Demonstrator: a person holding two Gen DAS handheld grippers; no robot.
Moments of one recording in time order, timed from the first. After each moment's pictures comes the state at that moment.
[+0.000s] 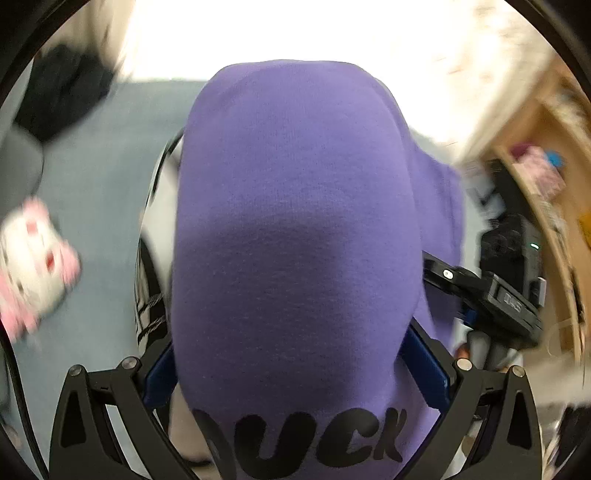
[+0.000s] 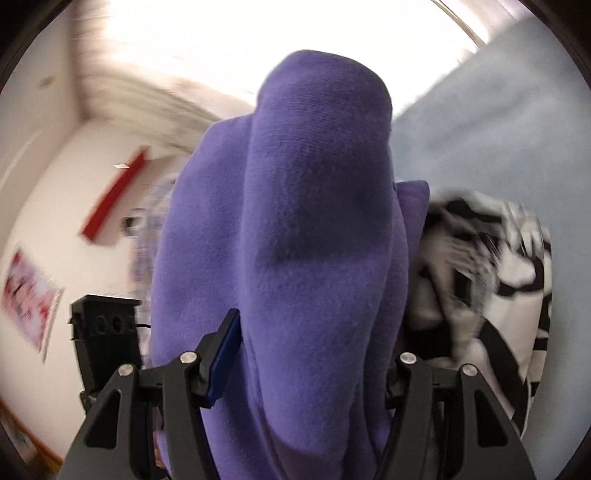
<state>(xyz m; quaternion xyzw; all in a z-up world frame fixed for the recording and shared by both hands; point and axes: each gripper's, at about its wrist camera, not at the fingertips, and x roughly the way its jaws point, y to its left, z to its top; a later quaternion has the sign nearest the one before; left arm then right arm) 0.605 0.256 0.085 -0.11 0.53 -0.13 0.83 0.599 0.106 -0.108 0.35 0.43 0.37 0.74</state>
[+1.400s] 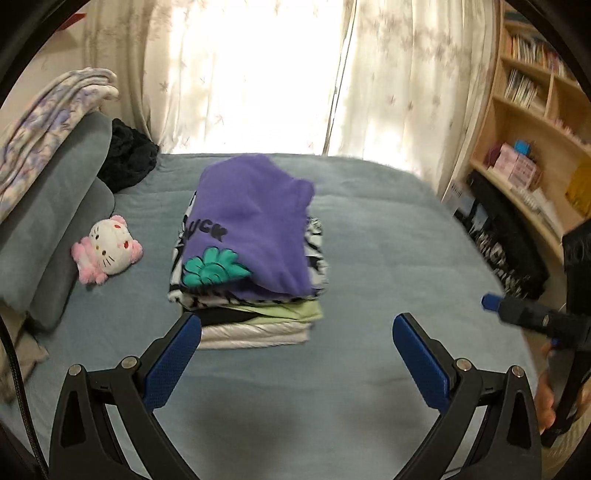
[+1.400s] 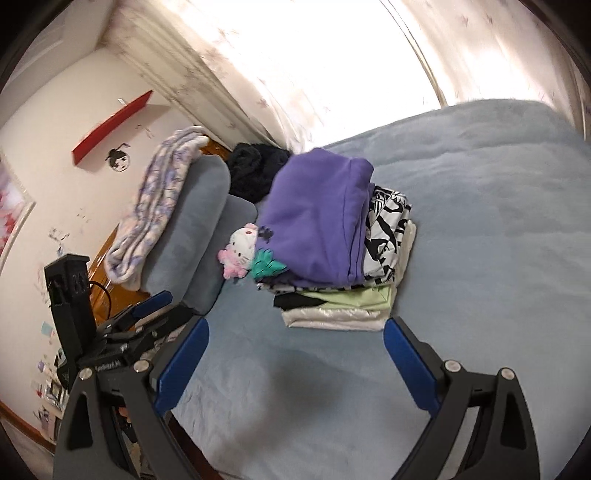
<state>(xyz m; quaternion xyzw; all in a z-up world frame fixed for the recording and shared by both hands) 0.221 0.094 0.268 -0.05 0.37 -0.06 0.92 0.279 -0.074 0.054 0.18 0.39 0.34 0.84</state>
